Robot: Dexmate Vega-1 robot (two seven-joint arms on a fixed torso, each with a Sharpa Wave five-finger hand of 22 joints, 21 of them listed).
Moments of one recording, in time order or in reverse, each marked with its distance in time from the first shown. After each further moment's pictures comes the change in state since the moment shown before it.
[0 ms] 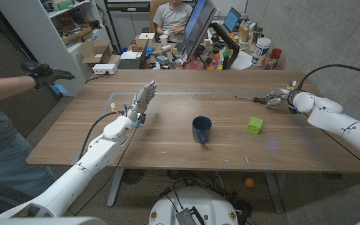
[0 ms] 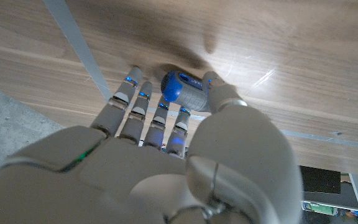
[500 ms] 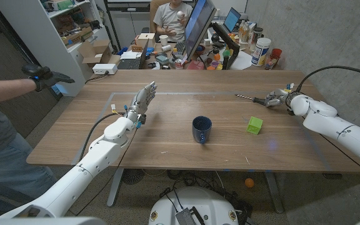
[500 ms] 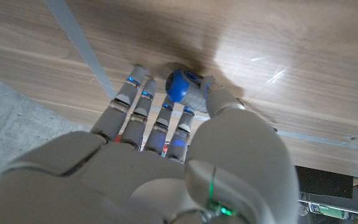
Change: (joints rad) left arm 0.011 -0.003 0.000 -0.011 -0.001 -0.002 0.013; left_hand 0.000 0.000 0.000 0.000 0.000 0.000 0.000 0.000 0.000 0.000 0.000 0.000 0.000 0.000 0.000 0.000 0.000 -0.007 0.007 0.000 0.000; right arm -0.012 0.025 -0.013 -0.005 -0.031 -0.062 -0.055; right_hand 0.028 0.019 0.000 0.000 0.000 0.125 -0.021 0.034 -0.001 0.126 -0.043 0.023 0.005 0.114 -0.023 0.038 0.012 0.092 -0.015 0.019 0.004
